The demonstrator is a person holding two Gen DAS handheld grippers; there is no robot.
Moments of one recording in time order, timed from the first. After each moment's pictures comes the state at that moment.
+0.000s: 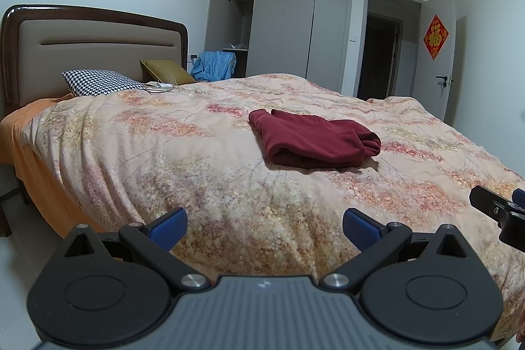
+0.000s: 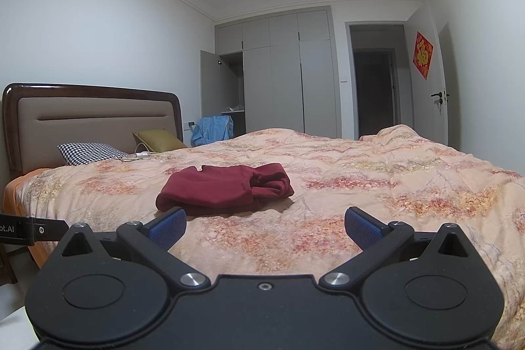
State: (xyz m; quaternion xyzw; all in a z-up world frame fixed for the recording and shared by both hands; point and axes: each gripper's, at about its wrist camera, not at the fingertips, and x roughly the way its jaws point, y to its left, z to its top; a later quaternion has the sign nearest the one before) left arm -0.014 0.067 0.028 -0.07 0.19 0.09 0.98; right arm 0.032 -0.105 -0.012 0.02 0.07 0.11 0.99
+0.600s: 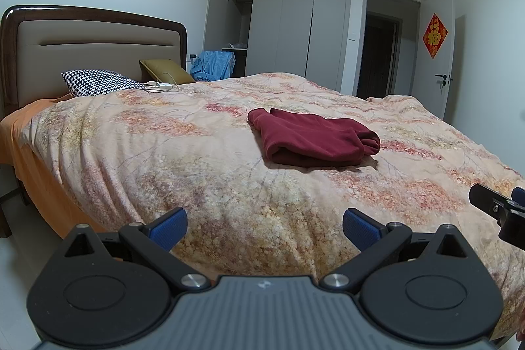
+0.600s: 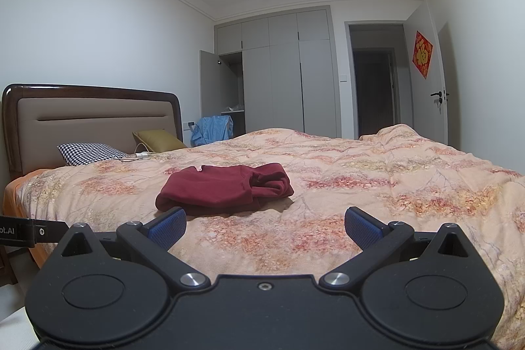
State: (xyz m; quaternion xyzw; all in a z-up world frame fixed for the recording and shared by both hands) left arm -0.014 0.067 0.027 -0.07 0.19 0.08 0.98; right arm 0.031 -0.105 -0.012 0.02 0.07 0.11 0.99
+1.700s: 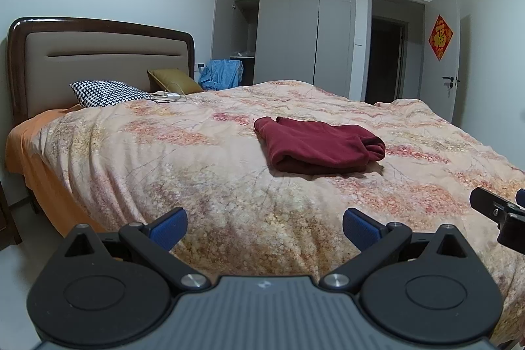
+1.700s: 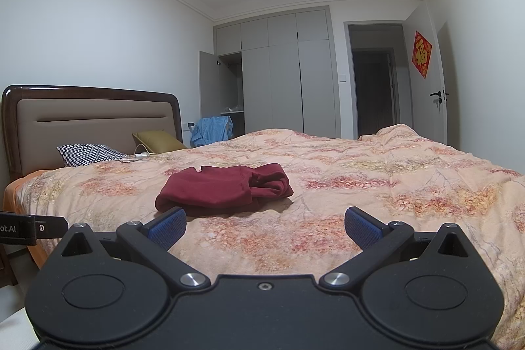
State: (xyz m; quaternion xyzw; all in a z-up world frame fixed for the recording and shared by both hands) left arm -0.016 0.062 0.033 -0.05 0.18 0.10 0.98; right arm 0.031 -0.106 -0.012 0.02 0.07 0.11 0.99
